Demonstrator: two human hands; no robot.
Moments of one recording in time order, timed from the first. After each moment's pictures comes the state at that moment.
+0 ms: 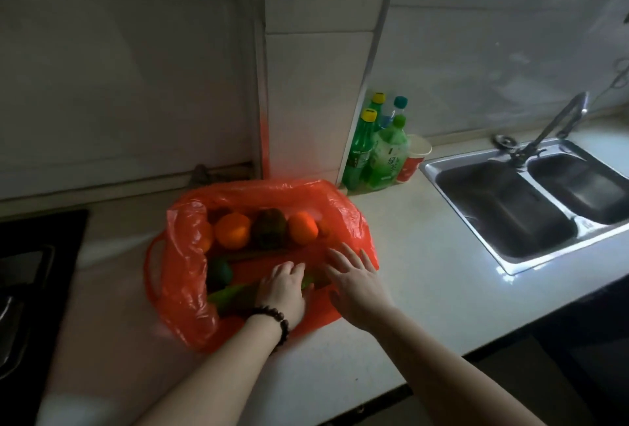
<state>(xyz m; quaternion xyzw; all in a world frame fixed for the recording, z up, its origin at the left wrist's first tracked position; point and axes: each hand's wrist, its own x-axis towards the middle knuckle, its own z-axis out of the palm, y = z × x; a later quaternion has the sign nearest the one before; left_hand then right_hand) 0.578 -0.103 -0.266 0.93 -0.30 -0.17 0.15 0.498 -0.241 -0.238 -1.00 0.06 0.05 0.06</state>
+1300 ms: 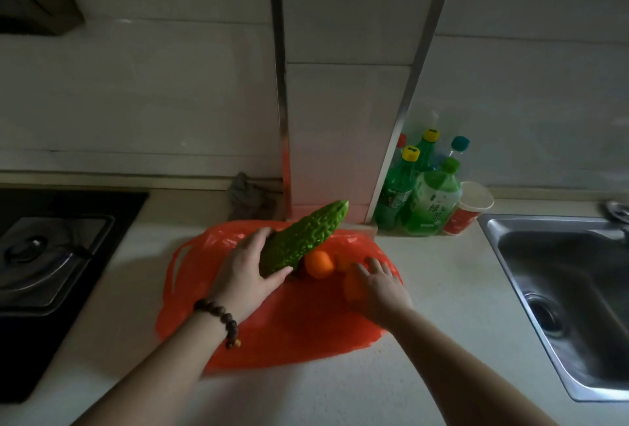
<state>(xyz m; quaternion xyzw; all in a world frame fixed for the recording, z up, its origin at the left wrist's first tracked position) 0.609 -0.099 -0.196 0.92 -0.17 0.06 0.35 0.569 -0.349 -0.254 -0.98 0.05 0.15 0.11</state>
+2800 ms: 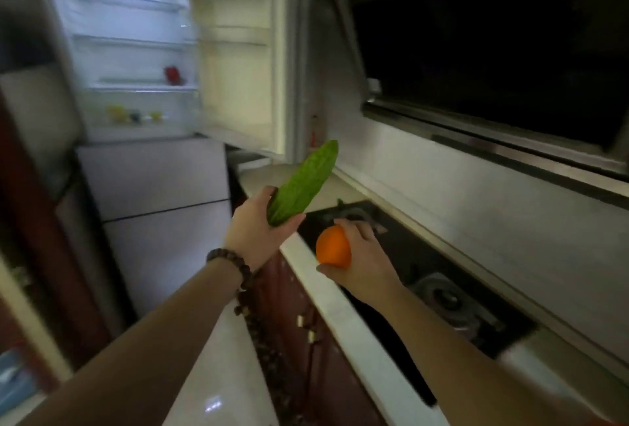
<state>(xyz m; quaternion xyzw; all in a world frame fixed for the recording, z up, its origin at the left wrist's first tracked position) 0.295 0.453 0.008 0.83 0.29 0.39 0.27 0.447 0.324 -0.030 -0.78 -0.52 0.04 0.33</state>
